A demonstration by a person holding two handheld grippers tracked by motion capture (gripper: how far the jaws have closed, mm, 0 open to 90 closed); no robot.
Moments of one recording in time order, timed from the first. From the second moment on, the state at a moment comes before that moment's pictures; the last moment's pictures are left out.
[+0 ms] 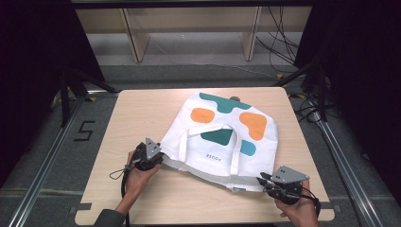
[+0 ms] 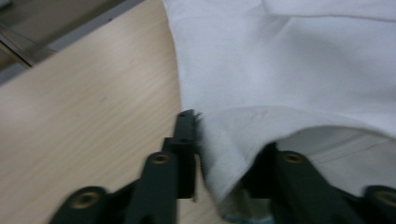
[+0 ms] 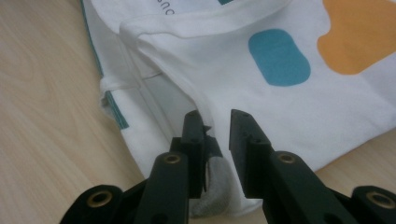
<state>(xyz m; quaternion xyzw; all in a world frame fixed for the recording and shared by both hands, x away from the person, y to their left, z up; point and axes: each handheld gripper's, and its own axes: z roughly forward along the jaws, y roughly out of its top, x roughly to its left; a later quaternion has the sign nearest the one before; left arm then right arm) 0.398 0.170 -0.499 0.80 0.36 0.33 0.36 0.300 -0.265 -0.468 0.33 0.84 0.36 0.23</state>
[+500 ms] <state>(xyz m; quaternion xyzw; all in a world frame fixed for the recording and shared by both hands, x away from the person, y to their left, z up) 0.336 0.178 -0.492 0.84 0.29 0.29 0.35 0.311 -0.279 -0.478 0.31 0.87 0.29 0.24</state>
